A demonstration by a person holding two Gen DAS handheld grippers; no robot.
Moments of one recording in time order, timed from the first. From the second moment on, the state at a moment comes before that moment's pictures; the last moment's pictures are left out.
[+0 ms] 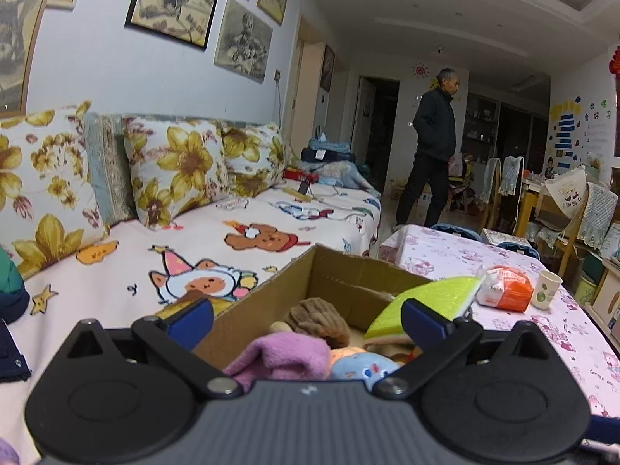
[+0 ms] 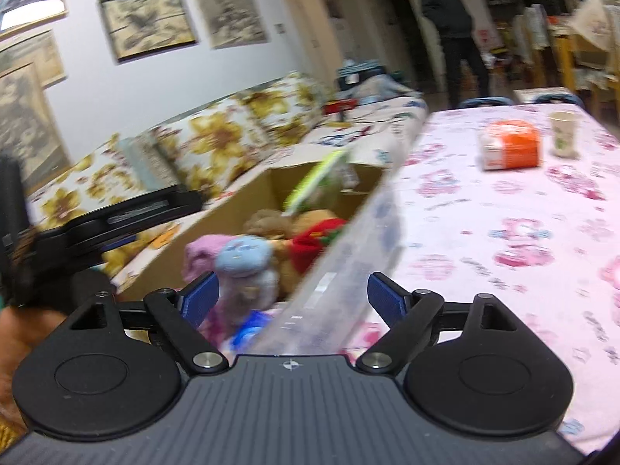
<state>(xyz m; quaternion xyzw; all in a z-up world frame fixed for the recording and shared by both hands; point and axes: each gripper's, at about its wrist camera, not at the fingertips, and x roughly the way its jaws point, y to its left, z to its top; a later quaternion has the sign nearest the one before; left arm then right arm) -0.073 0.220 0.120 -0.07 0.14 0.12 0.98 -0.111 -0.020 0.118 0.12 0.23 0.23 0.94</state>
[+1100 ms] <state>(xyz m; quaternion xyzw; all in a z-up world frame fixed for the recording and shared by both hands) -0.185 0.150 0.151 -0.02 0.16 0.08 0.98 -0.184 -0.053 0.157 0.11 0.19 0.09 0.97</state>
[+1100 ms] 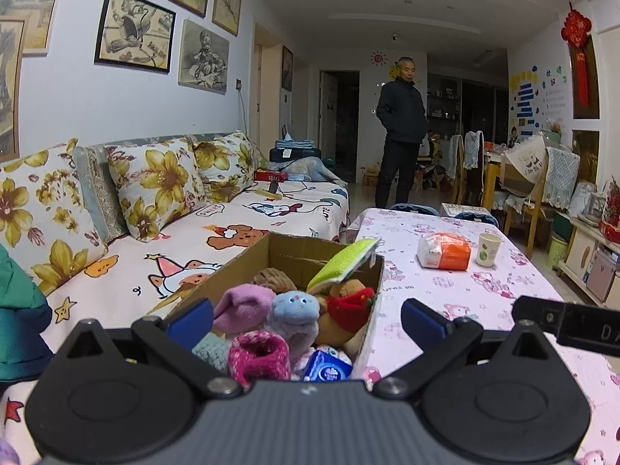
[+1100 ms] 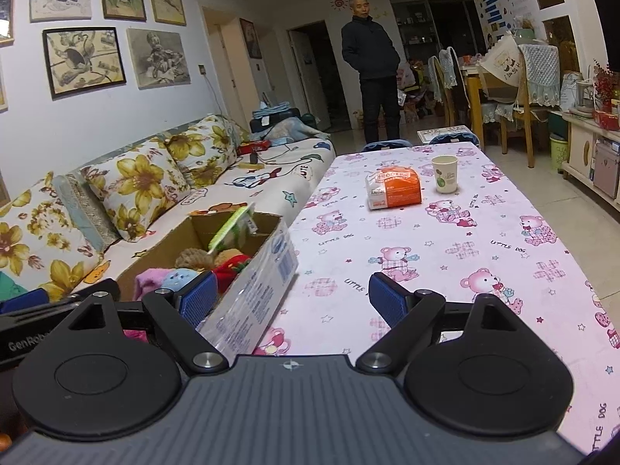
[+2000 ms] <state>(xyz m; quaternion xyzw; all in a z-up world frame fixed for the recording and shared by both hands) -0.227 0.146 0.159 -0.01 0.13 0.10 0.99 -0.200 -0.052 0.162 0.07 0.18 0.11 0.98</state>
